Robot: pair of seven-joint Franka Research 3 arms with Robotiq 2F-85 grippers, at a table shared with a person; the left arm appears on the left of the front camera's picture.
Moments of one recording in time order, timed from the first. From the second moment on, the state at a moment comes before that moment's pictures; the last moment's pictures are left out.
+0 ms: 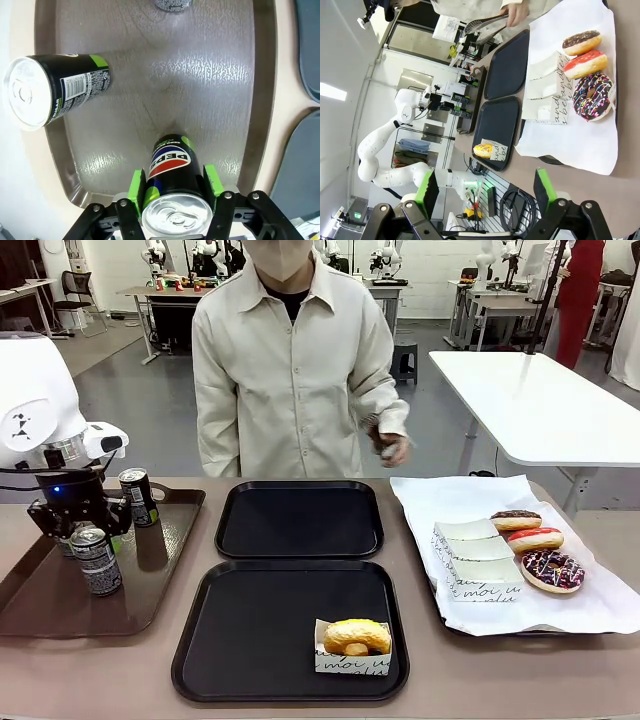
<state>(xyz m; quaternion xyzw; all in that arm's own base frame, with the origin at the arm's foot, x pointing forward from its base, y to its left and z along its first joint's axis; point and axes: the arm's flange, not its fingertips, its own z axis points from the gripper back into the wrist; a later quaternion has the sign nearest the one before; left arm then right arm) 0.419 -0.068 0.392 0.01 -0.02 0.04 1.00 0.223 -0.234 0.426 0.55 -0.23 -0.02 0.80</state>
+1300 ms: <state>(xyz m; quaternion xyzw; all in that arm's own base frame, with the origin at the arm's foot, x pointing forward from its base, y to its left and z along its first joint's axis) 0.331 -0.097 0.553 0.00 -0.07 -0.01 1.00 0.223 -0.234 0.426 0.55 -0.23 -0.02 0.80</state>
